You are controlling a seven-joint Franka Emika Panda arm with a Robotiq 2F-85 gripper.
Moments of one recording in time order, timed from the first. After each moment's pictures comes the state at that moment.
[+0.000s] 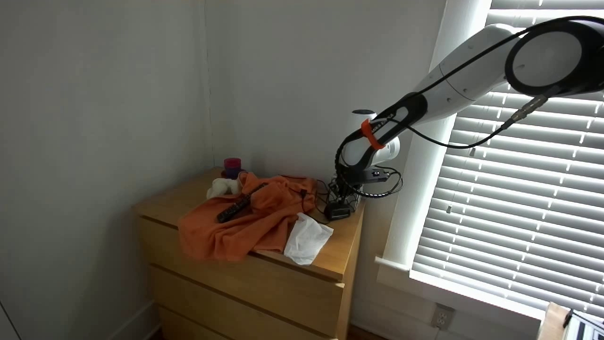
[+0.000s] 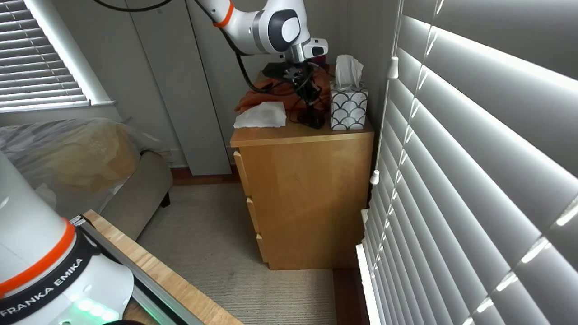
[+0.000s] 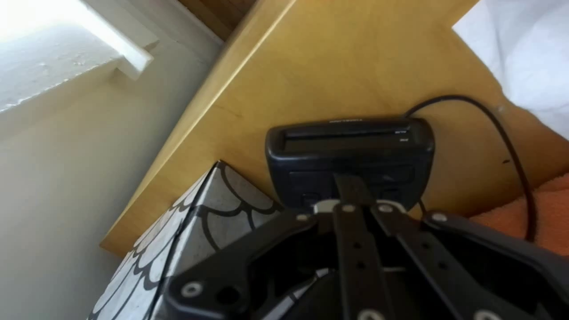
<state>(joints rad) 0.07 0.60 -0.13 -1.79 -0.03 2.58 0.29</state>
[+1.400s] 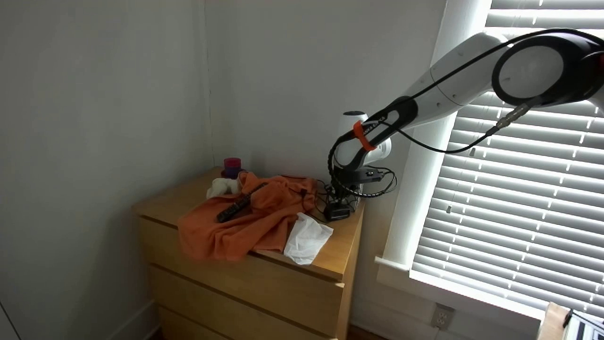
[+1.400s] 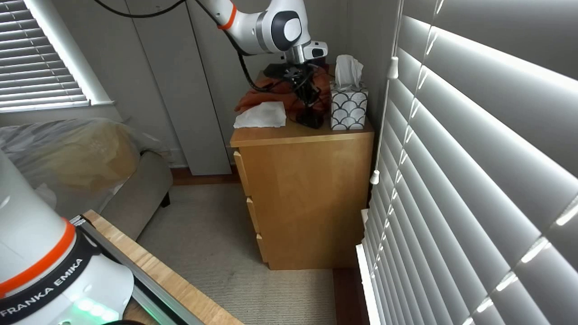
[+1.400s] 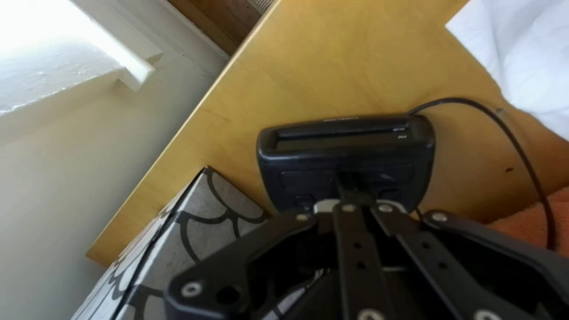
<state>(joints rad) 0.09 0.66 -0.14 -1.69 -0.03 2.48 0.31</state>
